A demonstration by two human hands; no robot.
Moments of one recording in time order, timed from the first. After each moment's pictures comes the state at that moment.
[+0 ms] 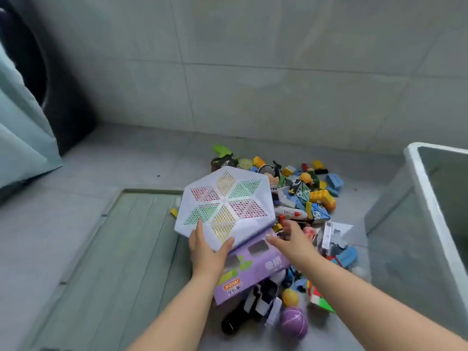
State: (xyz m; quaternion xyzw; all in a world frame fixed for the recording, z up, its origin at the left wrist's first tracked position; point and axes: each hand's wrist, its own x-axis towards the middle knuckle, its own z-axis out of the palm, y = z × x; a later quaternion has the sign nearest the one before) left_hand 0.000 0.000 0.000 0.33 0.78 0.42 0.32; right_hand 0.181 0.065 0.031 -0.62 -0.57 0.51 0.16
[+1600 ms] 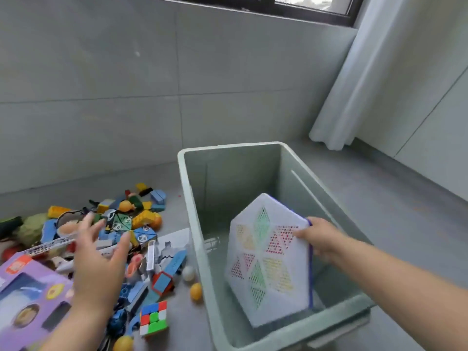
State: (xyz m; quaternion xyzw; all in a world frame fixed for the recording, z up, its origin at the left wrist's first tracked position) left_hand 0.219 0.031 0.137 0.54 0.61 0.49 0.31; right_hand 0.560 -0.030 0.138 -0.79 -0.28 0.41 0.35
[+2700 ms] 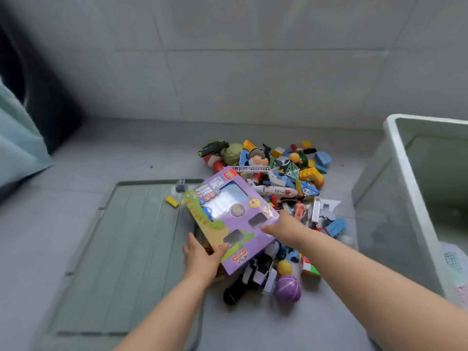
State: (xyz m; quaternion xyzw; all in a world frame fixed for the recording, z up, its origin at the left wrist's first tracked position) left_hand 0.010 -0.047 0.017 0.33 0.81 0.28 0.38; right_hand 0.185 0.044 0.068 -0.64 -0.60 0.49 0.01
